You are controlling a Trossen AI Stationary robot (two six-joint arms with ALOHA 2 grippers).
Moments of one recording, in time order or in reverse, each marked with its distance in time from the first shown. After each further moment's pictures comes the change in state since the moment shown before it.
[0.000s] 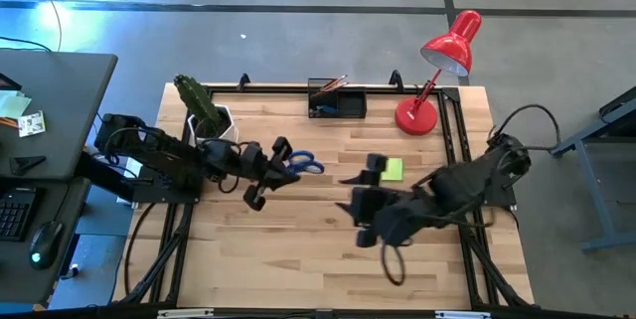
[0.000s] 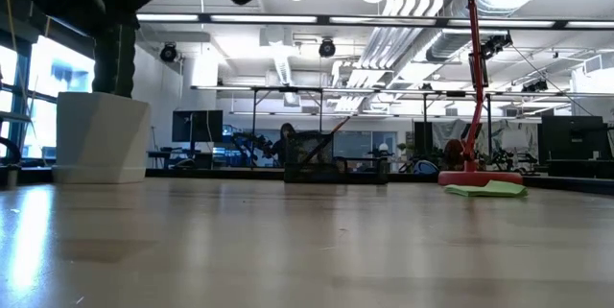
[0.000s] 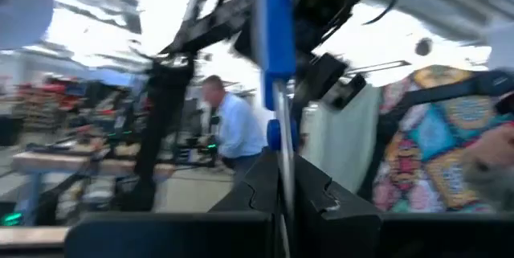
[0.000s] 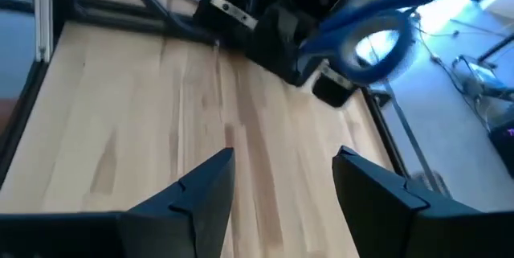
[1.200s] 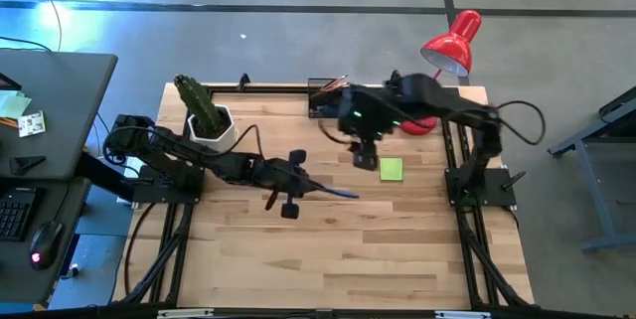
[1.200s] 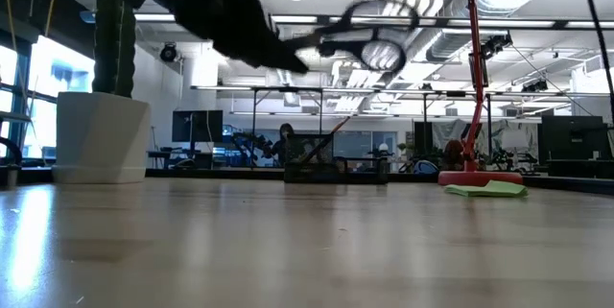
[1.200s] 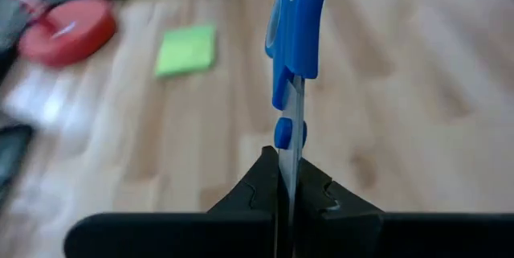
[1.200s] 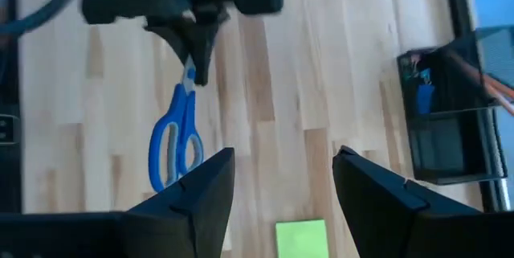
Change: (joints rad) left arm -0.080 0.101 0.372 -1.279 -0.386 0.385; right arm -0.590 0.110 0.218 -0.428 -0.715 -0.181
